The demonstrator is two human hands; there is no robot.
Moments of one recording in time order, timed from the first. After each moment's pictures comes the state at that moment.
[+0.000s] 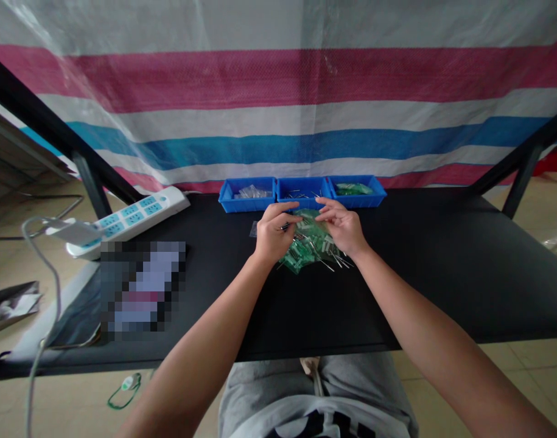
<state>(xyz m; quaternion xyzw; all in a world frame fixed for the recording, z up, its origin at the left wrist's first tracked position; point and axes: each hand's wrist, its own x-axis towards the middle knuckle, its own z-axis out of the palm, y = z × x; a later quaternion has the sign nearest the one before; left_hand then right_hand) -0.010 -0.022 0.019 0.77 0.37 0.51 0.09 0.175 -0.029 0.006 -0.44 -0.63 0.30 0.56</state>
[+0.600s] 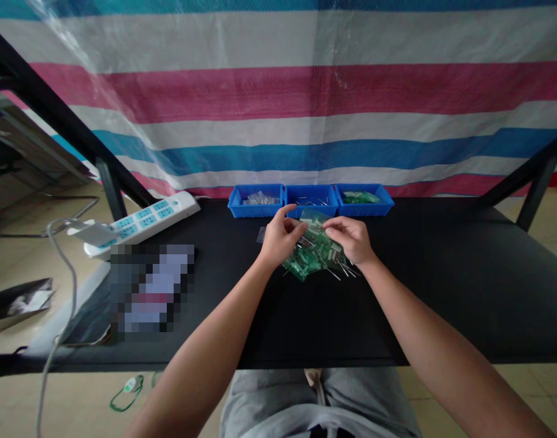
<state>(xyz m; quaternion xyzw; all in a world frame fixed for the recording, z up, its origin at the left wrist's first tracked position) -0.008 -0.010 0.010 0.64 0.41 0.50 0.42 0.175 -0.040 0.013 -0.45 -0.60 0.37 0.55</state>
